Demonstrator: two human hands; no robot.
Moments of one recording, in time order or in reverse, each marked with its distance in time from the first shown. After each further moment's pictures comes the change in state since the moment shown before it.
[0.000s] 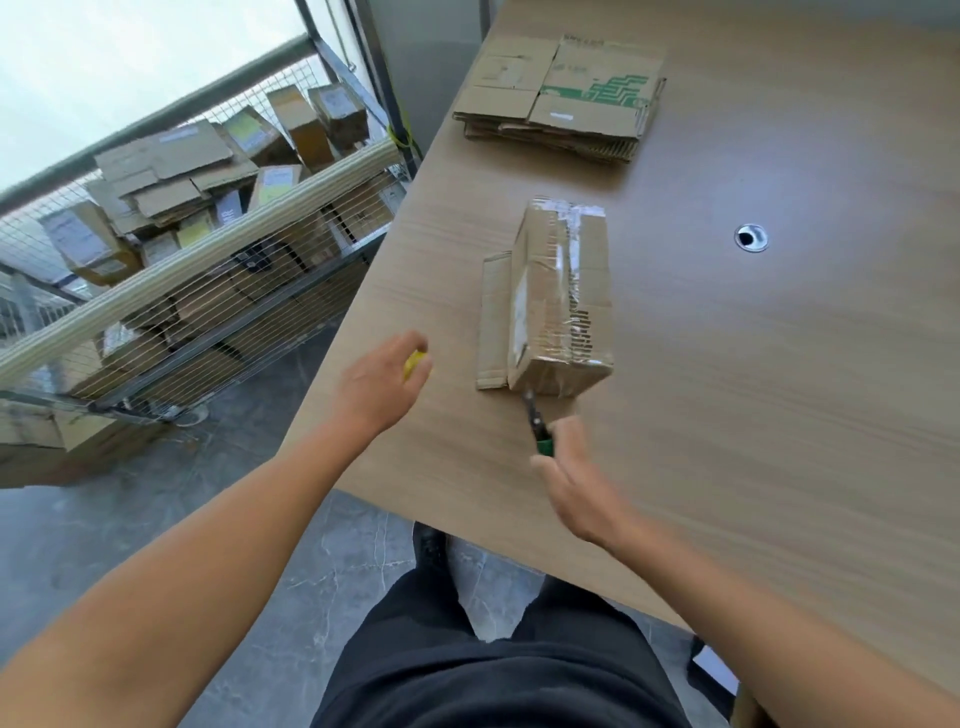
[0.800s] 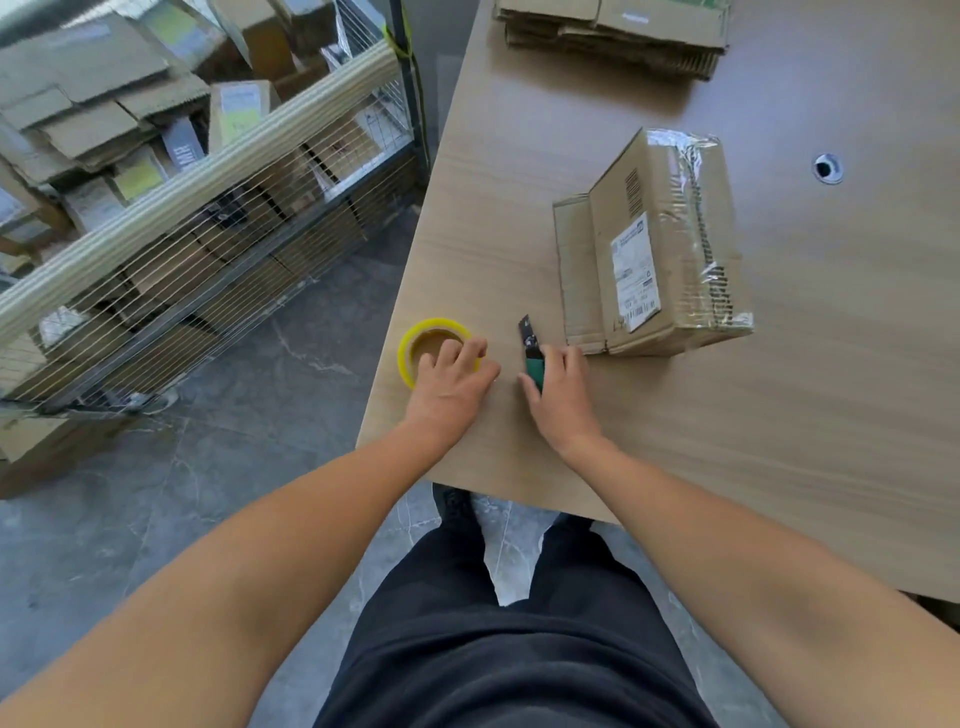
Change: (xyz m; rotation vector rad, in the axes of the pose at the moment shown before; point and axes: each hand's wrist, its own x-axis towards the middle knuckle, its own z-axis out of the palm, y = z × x) left_hand 0.004 -0.112 0.046 0.314 -0.218 0.349; right_hand 0.137 -0.051 0.145 -0.344 0.353 0.234
